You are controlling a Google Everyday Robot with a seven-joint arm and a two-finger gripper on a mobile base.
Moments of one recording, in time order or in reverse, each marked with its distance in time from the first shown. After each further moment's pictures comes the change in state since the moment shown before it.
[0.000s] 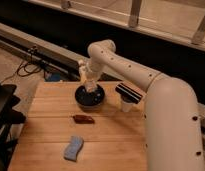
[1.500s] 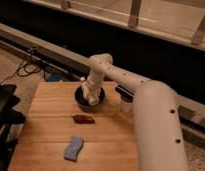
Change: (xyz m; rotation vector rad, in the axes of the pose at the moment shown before) arm 0.058 -0.012 0.084 -0.054 0.231 0.036
